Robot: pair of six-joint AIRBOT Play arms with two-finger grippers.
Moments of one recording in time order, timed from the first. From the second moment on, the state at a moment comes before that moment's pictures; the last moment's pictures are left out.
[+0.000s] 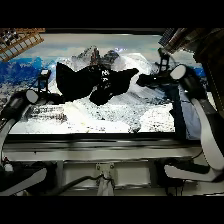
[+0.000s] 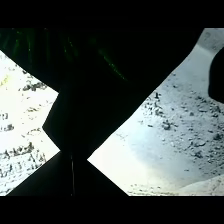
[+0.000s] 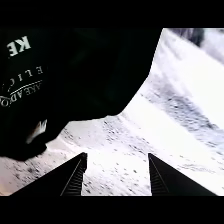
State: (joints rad) left arm -0.06 -1.21 0.84 1.30 -0.72 -1.29; right arm 0.09 -1.42 1.22 -1.06 0.95 1.50
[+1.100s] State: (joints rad) left arm -0.06 -1.00 0.84 1.27 -0.75 -1.29; right arm 0.51 -1.71 1.33 -0.89 0.65 1.51
